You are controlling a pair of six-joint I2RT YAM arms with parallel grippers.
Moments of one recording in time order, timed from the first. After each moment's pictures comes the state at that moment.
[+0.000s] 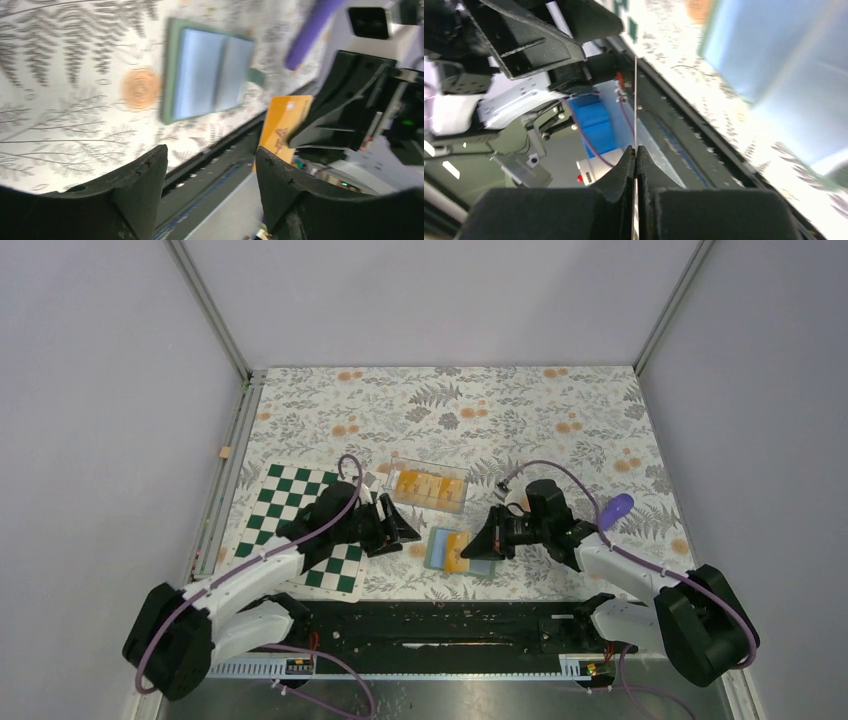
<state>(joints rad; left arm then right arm) -0.60 0.98 0.47 -0.11 0.43 -1.03 0.53 1.15 0.43 0.09 -0.85 1.03</state>
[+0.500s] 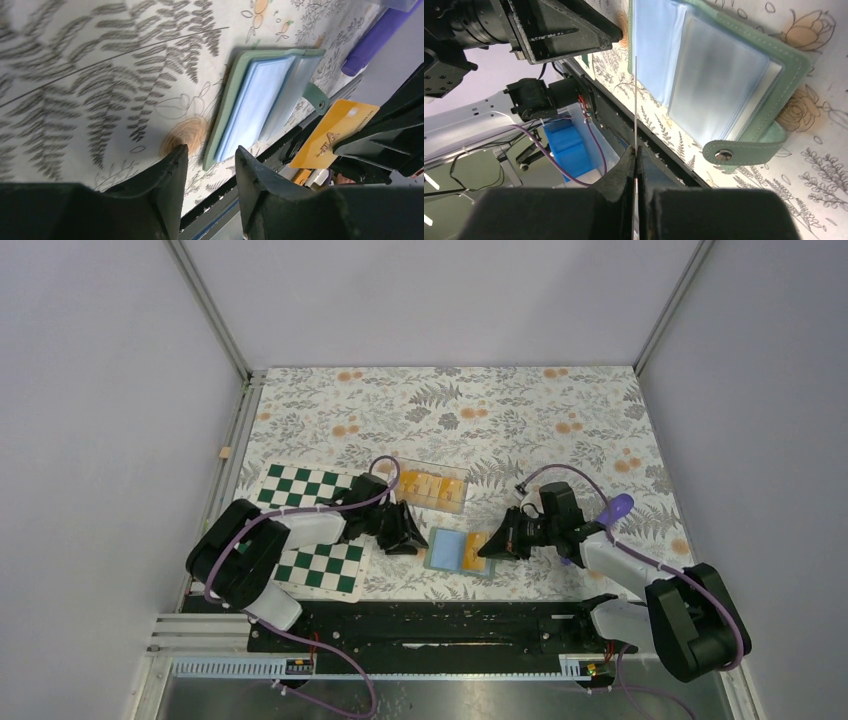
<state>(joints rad) -0.58 1.52 0.58 -0.01 0.51 -0.92 0.37 1.16 0.36 -0.03 -0.79 0.84</state>
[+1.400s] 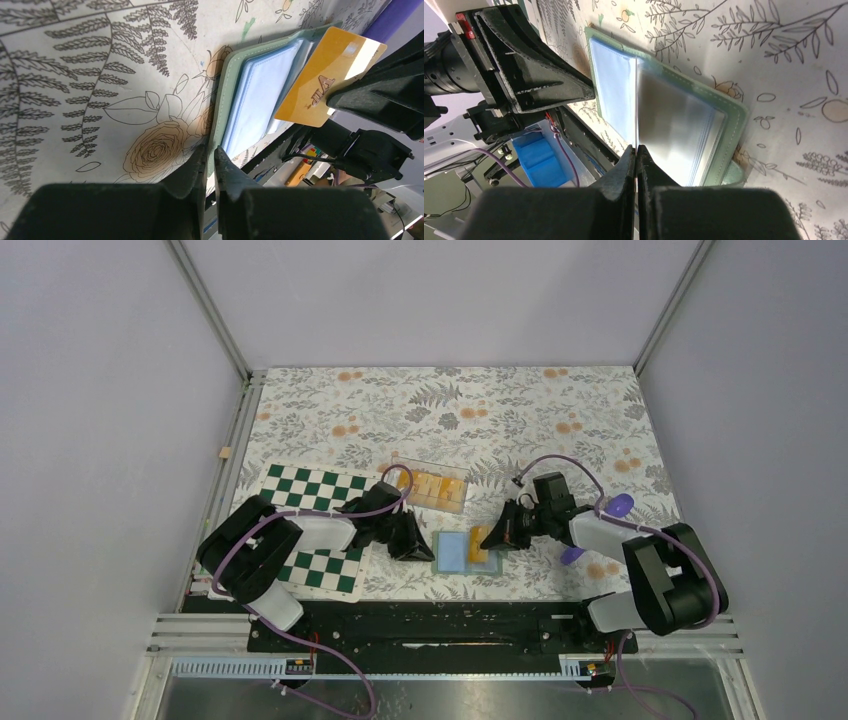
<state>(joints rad) -0.69 1.59 0.58 0.10 0.49 -1.01 0.33 1.38 0.48 -0.09 -0.73 0.65</state>
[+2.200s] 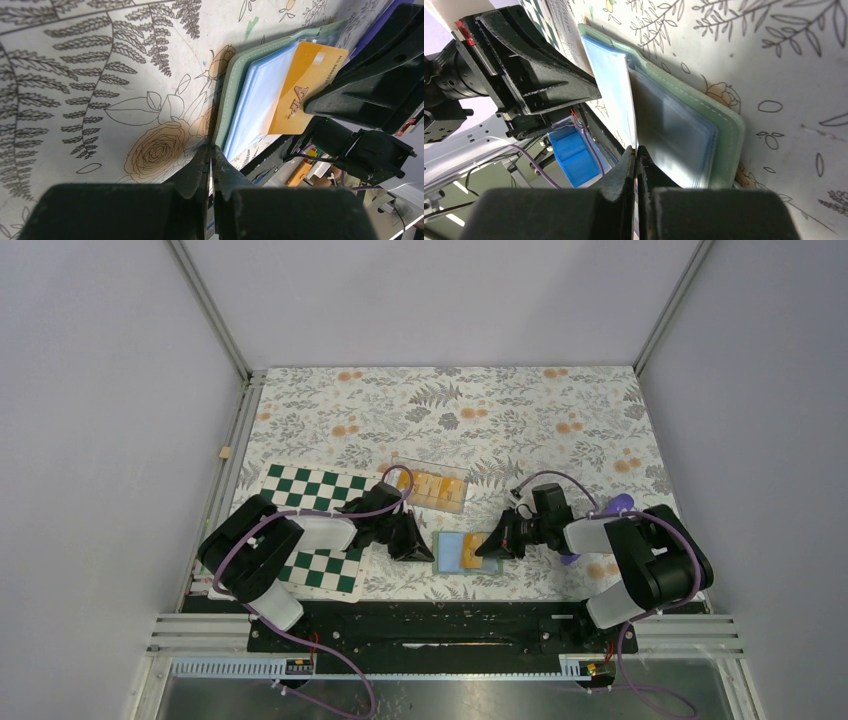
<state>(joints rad) -0.69 1.60 0.58 0.10 0.49 -1.01 0.32 1.53 0.38 0.20 -0.83 0.82</state>
